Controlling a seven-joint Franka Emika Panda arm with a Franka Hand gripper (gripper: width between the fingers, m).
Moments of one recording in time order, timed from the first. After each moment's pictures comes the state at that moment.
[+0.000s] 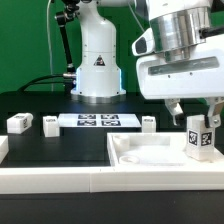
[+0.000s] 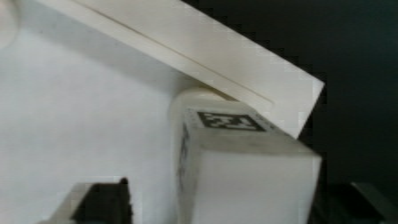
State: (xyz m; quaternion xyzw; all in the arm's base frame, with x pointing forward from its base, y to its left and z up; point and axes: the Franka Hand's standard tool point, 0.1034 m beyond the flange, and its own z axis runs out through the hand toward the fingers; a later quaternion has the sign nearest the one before) arm 0.624 0.113 0.084 -0.90 0.43 -0.02 0.12
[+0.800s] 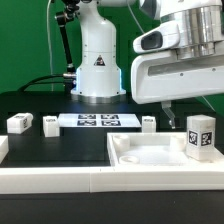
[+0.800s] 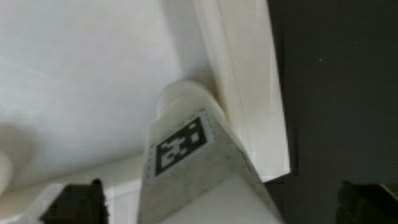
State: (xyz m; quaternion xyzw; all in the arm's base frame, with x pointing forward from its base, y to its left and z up) arm 0.624 0.118 0.085 -0.99 0.09 -0.05 0.09
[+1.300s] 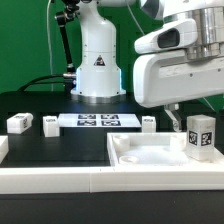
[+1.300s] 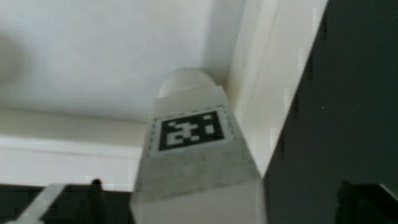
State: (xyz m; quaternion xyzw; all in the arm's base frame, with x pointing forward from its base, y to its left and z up) arm 0.626 0.124 0.084 -0.99 -0.12 -0.07 0.07
